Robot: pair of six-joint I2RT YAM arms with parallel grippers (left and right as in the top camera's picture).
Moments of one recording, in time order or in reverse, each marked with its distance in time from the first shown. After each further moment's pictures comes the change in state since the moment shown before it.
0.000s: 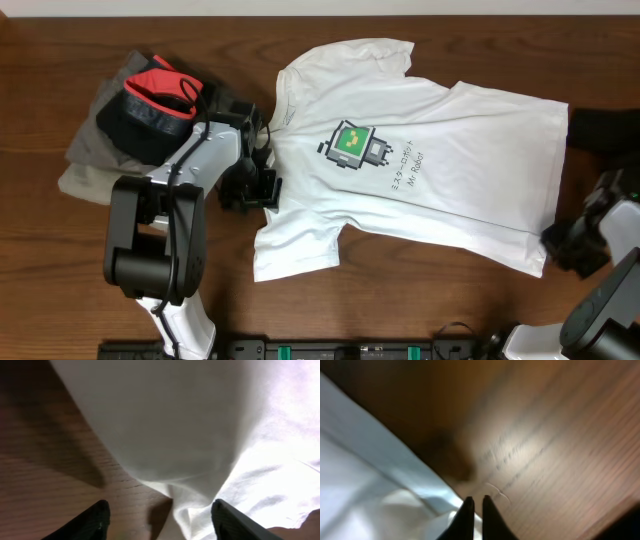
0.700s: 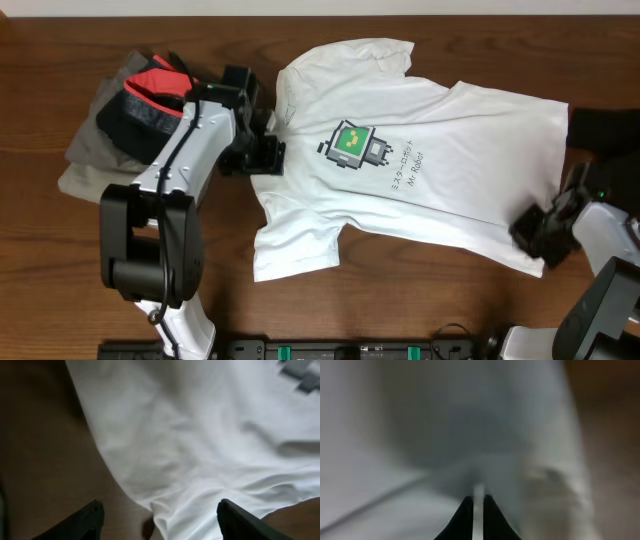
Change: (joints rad) left arm 0.003 -0.017 0.213 -0.020 0.006 -0.002; right arm 0.139 -0.053 -0.122 0.108 -0.186 -0.007
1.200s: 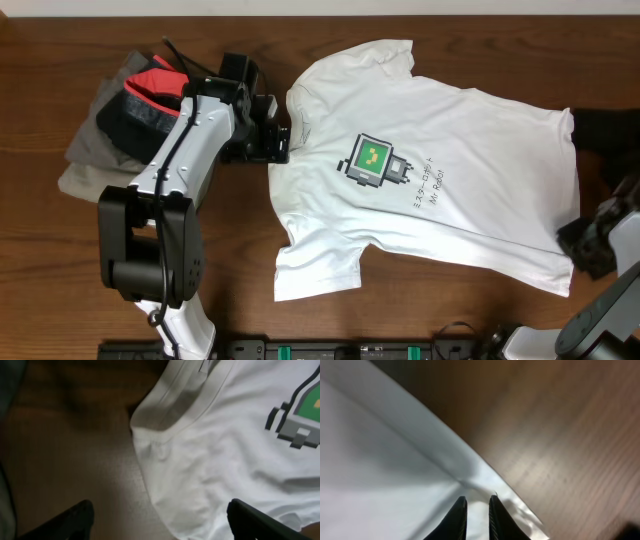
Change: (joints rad) left arm 0.000 0.000 0.037 0.054 0.013 0.000; right arm -0.210 0.000 0.105 -0.004 0.197 0.000
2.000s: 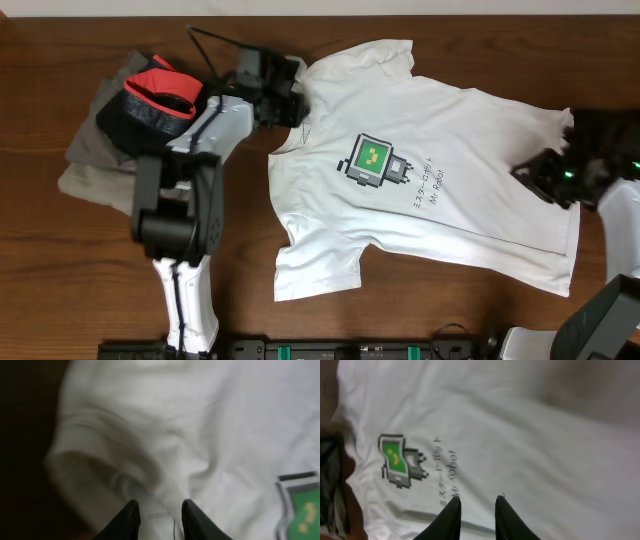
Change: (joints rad) left arm -0.025 0.269 0.012 0.703 0.208 0.114; right arm 0.264 -0.028 0.195 -0.005 -0.670 -0.291
